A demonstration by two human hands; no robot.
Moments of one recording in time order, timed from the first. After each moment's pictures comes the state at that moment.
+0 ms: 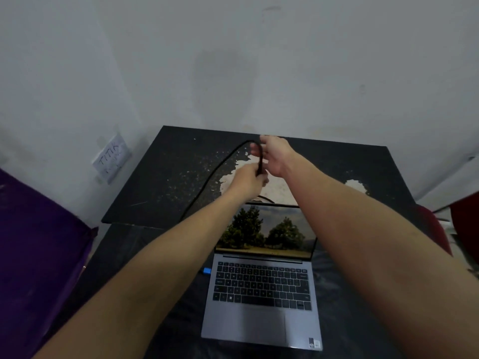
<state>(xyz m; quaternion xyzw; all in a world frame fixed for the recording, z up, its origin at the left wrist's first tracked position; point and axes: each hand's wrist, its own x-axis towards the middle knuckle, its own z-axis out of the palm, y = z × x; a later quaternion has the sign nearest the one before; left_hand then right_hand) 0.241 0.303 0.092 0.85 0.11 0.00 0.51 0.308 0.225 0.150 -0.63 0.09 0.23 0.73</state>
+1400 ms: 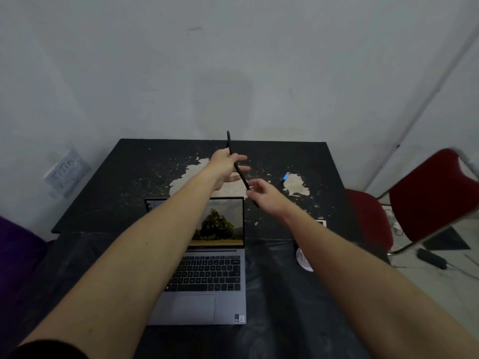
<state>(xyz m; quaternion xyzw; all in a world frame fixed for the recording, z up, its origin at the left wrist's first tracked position) 0.256 0.131 0.152 0.72 0.14 -0.05 0.68 0.234 -0.027 0.089 -0.80 -0.10 0.20 0.56</state>
